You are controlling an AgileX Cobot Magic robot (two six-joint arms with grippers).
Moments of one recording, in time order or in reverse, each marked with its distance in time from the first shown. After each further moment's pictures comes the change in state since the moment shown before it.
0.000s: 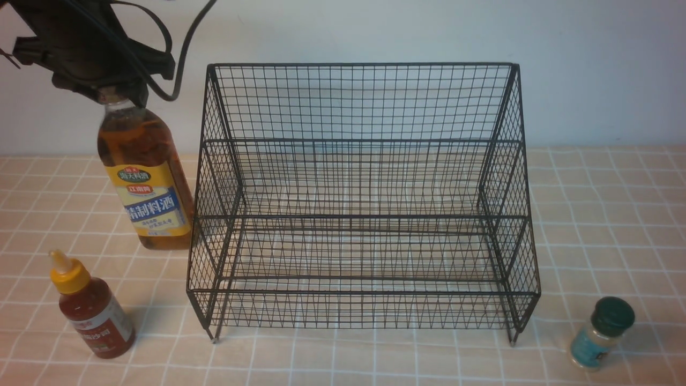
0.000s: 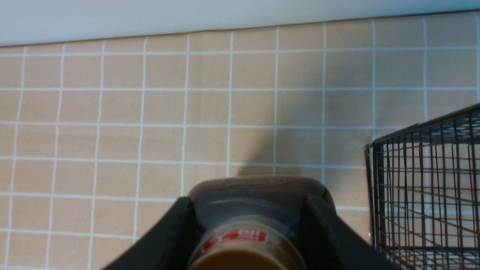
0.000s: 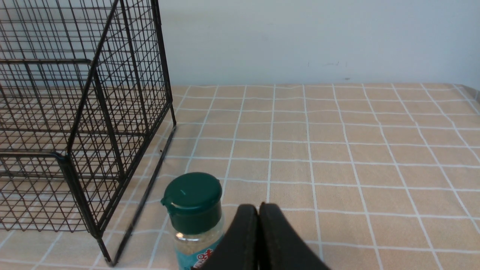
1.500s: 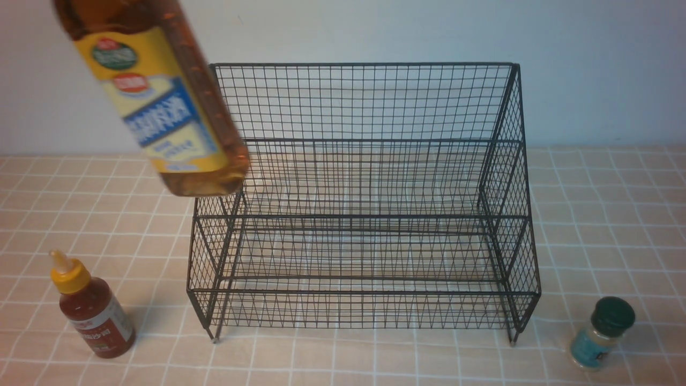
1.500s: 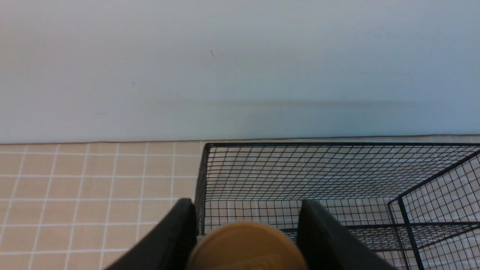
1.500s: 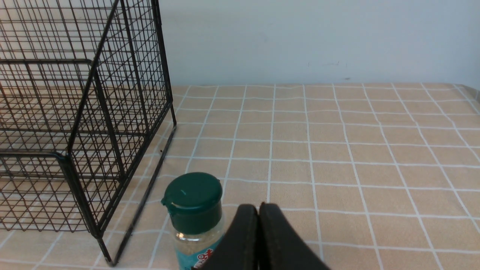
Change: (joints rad) right arm 0.000 0.000 0.000 0.000 0.000 0.000; left arm -0.144 -0.313 -0.258 -0.181 0.145 -0.136
